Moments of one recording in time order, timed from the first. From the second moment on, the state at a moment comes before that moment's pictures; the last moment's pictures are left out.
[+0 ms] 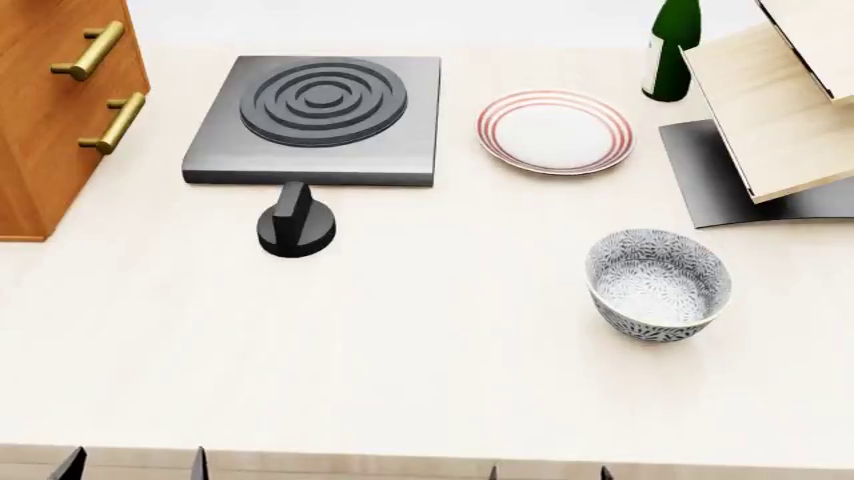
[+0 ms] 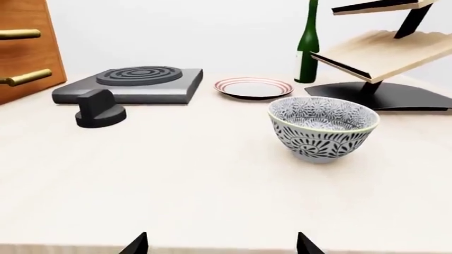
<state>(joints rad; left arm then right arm) 0.00 -0.07 0.08 0.02 -0.10 0.00 -0.10 0.02 0.08 -0.10 -0.01 0.10 0.07 0.07</state>
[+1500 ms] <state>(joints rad) -0.28 -0.38 -0.35 0.95 -0.65 0.09 -0.57 -0.23 0.62 1.36 -0.80 0.97 1.05 -0.23</state>
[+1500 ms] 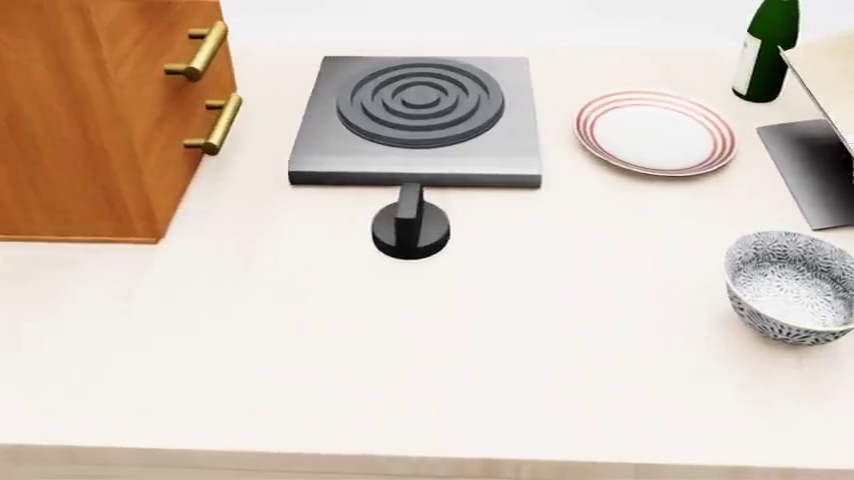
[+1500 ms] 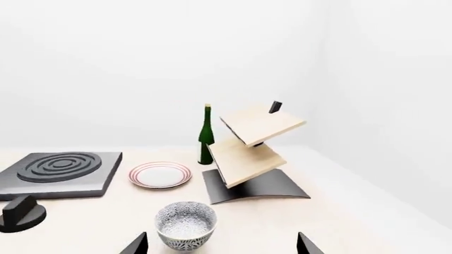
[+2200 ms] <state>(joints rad) -0.25 -0.36 -0.30 0.92 -0.58 0.13 -0.55 -0.24 0.61 1.31 -0.81 0.94 1.02 -0.23</state>
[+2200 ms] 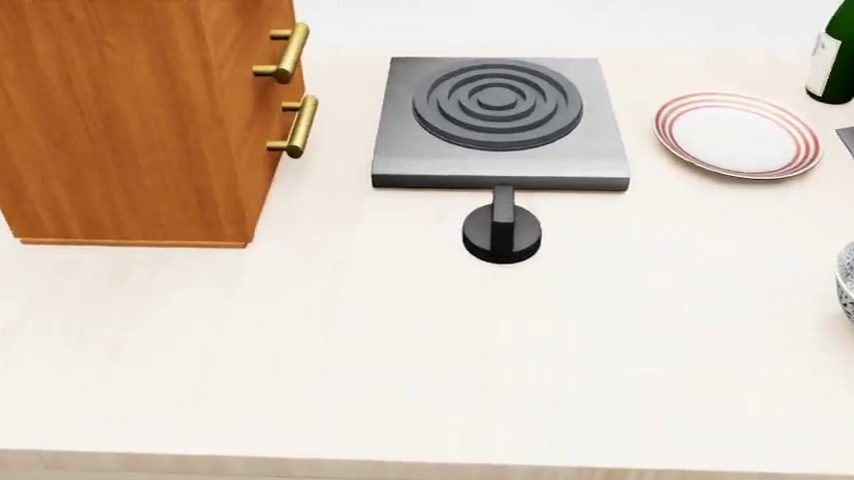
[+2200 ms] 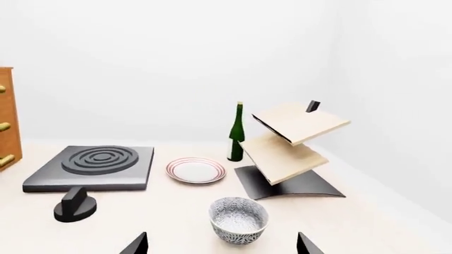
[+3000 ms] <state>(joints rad) -0.24 -0.37 -0.27 0.91 -0.57 0.12 -0.56 -0.27 0.58 1.29 -0.80 0.93 0.98 -0.28</state>
